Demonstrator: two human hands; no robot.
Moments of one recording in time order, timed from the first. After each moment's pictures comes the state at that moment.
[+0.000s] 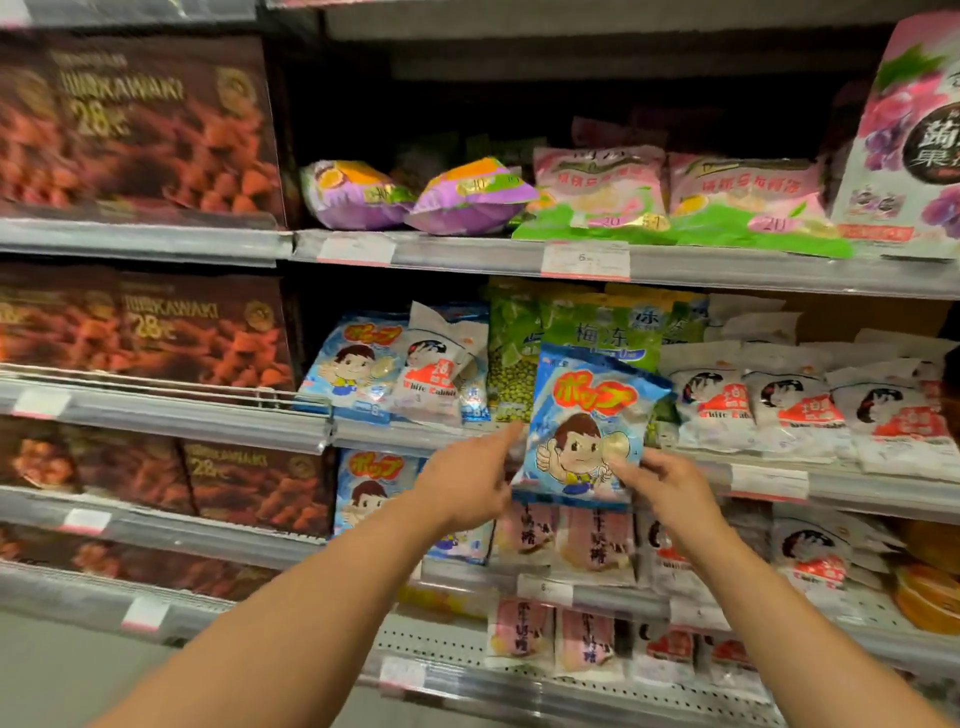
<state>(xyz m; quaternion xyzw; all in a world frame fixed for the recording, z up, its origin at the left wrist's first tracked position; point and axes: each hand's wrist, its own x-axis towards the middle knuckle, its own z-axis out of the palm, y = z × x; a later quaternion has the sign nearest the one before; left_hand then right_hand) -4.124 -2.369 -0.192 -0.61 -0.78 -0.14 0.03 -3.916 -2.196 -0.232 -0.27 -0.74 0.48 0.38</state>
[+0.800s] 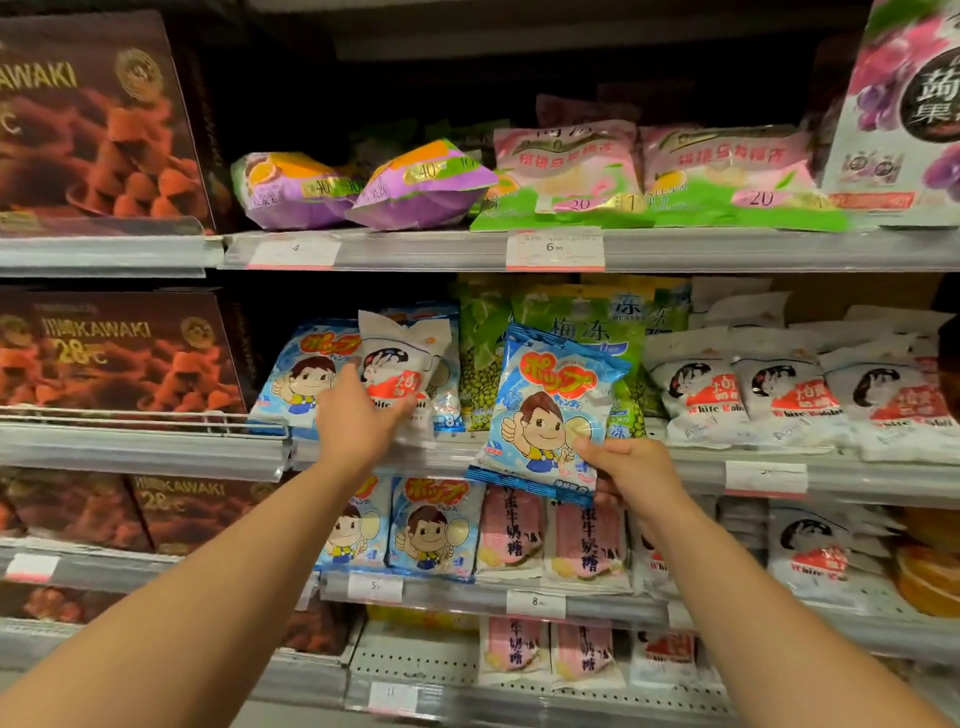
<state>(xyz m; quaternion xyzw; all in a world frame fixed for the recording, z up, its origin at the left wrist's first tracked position) -4.241 -2.337 -0.184 -0.32 -0.83 -0.46 0.08 -3.955 -2.187 -0.216 -0.35 -0.62 0.61 0.35</state>
